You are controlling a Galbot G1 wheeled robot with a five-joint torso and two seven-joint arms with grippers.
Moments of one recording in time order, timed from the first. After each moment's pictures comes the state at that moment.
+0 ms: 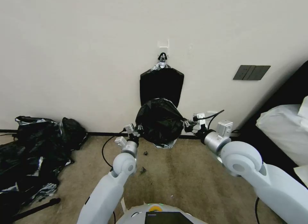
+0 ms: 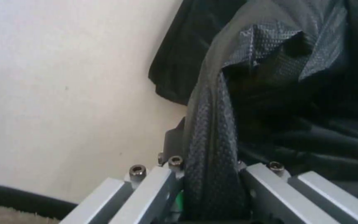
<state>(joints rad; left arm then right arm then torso) 1.11 -1.27 -0.12 -2.01 -0.82 0.09 -0.43 -1.02 0.60 0.30 2.37 1.23 -0.46 0.46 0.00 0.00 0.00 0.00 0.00</state>
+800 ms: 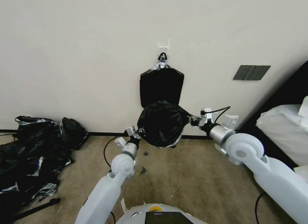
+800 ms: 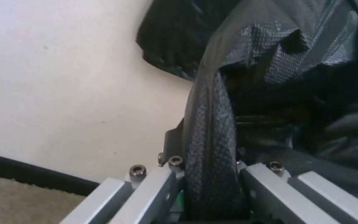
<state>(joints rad) 1.12 -1.25 -0.13 -2.03 -0.94 0.15 -0.39 -1.02 0.62 0.37 2.23 1.33 -0.46 0.37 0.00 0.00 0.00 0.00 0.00</state>
